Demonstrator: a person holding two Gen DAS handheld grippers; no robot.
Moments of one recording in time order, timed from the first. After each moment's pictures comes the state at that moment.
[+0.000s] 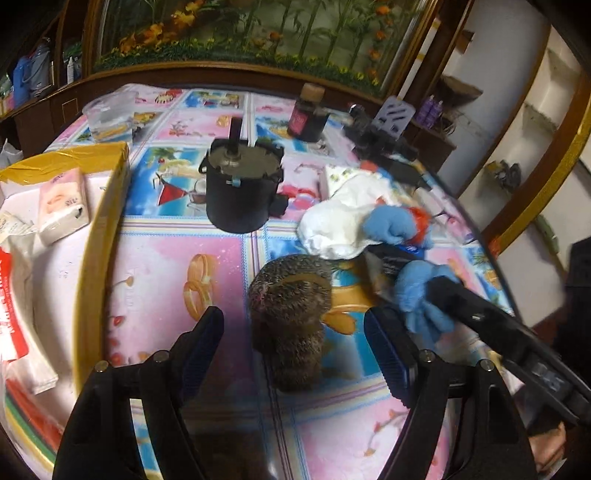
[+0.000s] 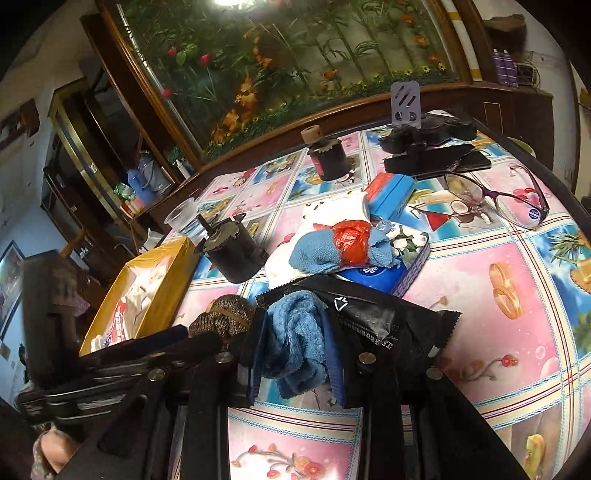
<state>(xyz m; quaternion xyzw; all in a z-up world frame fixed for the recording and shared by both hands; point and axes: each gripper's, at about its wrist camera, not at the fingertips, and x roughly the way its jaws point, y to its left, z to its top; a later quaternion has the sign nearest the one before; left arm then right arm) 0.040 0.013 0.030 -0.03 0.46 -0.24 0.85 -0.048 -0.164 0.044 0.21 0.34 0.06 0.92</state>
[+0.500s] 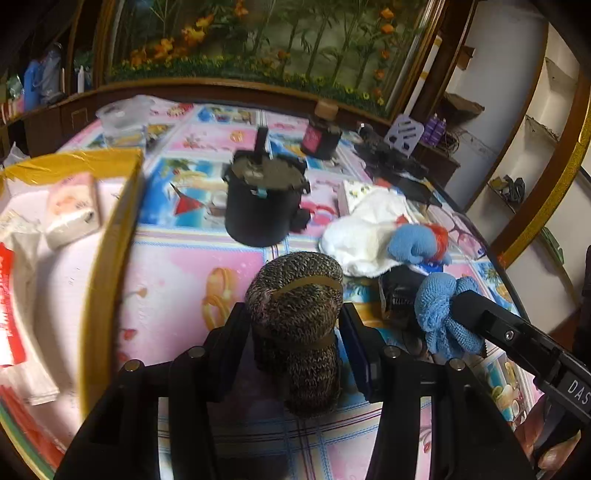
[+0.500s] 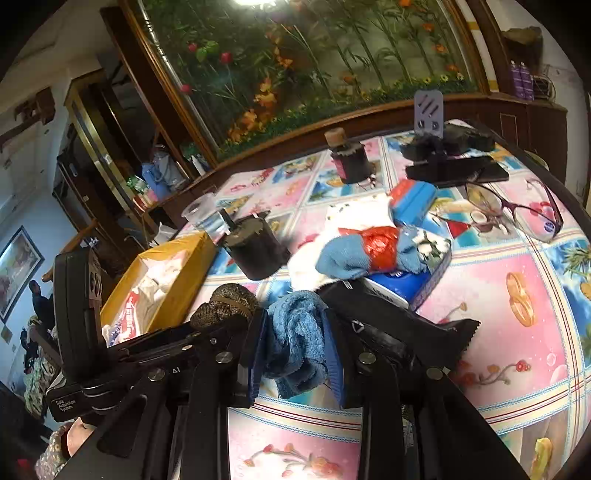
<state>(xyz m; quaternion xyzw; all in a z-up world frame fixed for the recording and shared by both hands) 0.036 0.031 0.029 -0.04 0.40 -0.23 0.88 -0.050 -0.148 0.048 0.19 0.32 0.09 0.93</state>
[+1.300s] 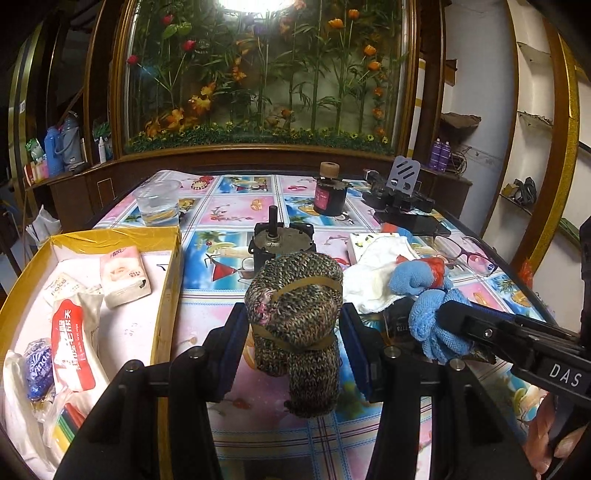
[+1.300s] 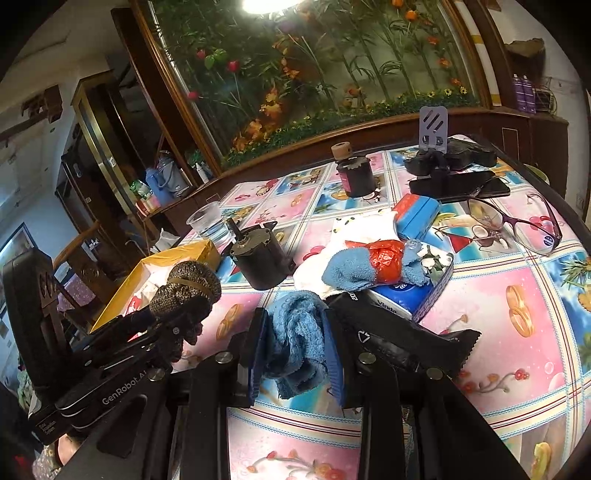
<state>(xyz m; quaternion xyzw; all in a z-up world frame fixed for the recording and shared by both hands) 0.008 0.032 0.060 0.02 0.29 -0.19 0.94 -0.051 -0.143 0.051 0.17 0.30 0.09 0.93</state>
